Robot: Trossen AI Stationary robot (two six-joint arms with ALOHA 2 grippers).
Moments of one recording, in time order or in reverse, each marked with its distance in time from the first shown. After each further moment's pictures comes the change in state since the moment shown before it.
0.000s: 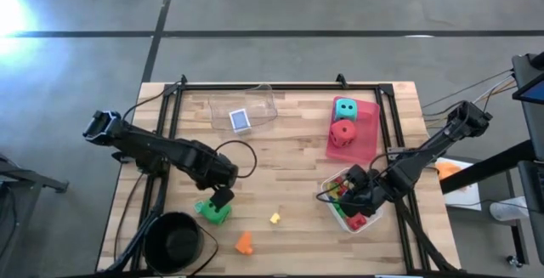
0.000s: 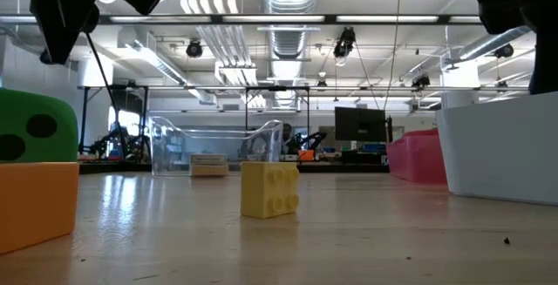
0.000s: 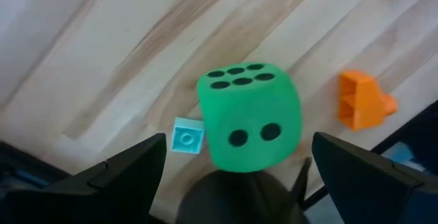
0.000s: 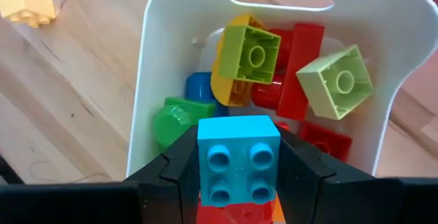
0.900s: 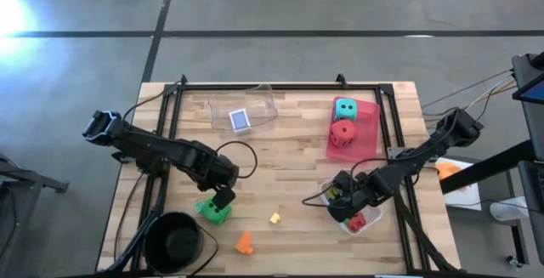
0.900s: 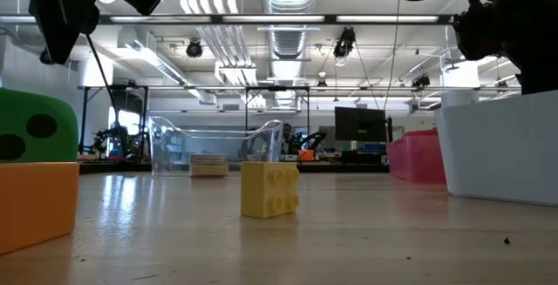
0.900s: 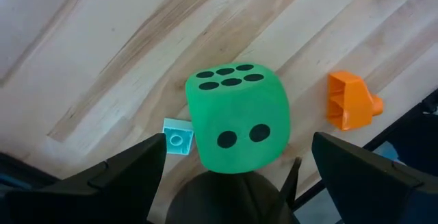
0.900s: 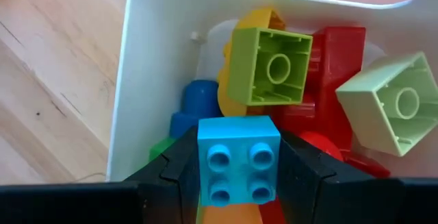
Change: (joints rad) left arm -0.003 0.000 -0.009 0.036 0.015 -0.019; right arm -0.070 0.187 0.021 0.114 -0.083 -0.129
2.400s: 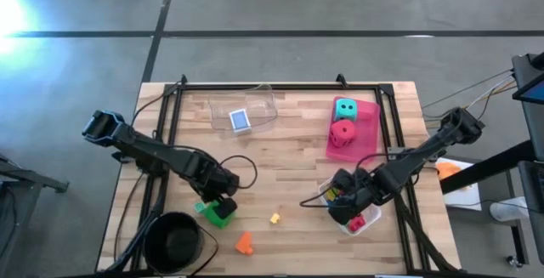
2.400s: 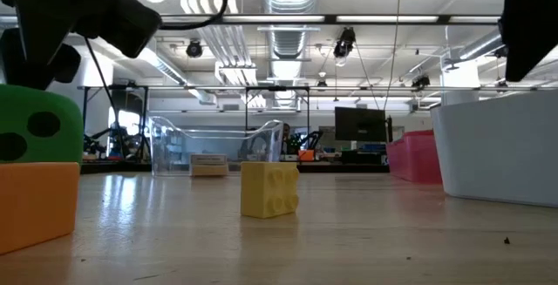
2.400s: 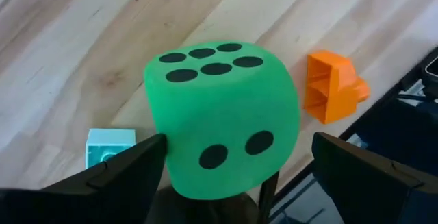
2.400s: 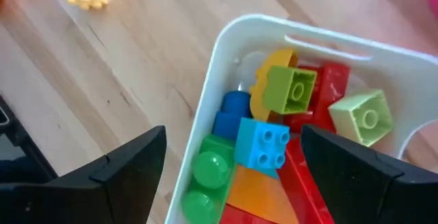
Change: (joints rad) left arm -0.044 -0.002 -0.260 0.397 0.146 -0.069; right arm 0.000 -0.027 0.221 -0.195 0.028 -0.125
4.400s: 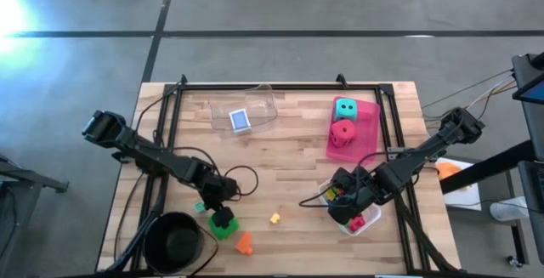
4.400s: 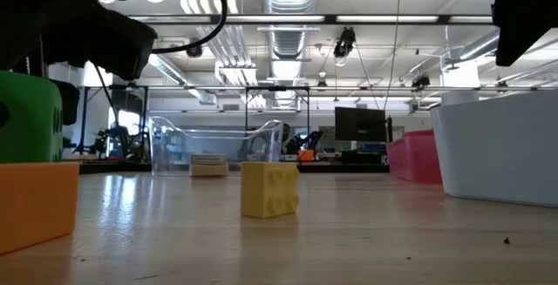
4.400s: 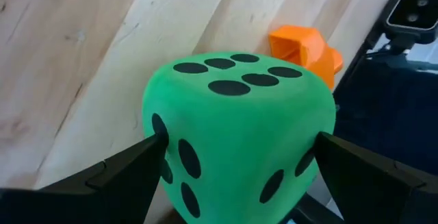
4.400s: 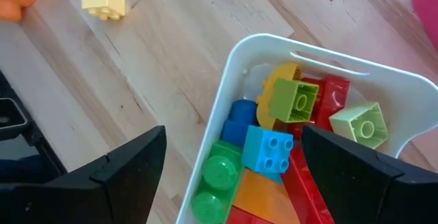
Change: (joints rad) left arm -0.034 0.000 -0.200 0.388 0.101 0.117; right arm 0.000 0.000 0.056 -0.035 0.024 -0.030
